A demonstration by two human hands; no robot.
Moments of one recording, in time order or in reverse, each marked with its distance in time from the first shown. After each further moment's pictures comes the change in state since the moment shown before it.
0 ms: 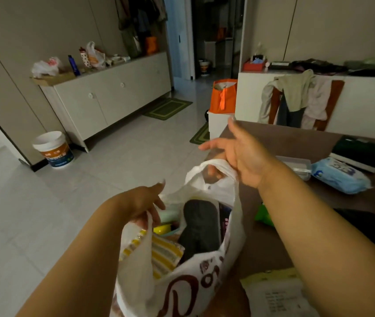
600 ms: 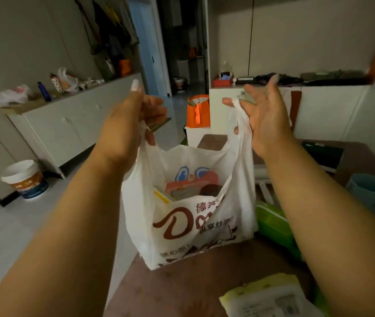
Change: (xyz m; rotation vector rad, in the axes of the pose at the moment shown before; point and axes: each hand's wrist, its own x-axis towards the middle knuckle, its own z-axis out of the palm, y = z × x) left_hand -0.063 0.154 -0.005 -0.519 0.339 0.968; right_hand -0.032 -0.063 -0.083 0.307 0.575 -0.574
